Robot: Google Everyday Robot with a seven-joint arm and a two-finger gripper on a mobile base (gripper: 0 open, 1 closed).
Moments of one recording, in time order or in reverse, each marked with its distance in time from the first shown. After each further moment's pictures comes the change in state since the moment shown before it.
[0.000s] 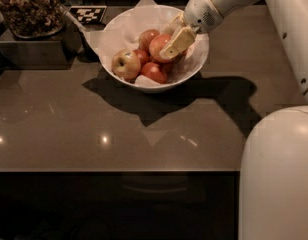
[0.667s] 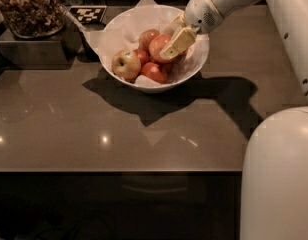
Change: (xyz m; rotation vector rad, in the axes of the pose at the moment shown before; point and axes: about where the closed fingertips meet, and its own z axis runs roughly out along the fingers) arm 0.001 0.001 0.001 0.000 -0.001 -0.003
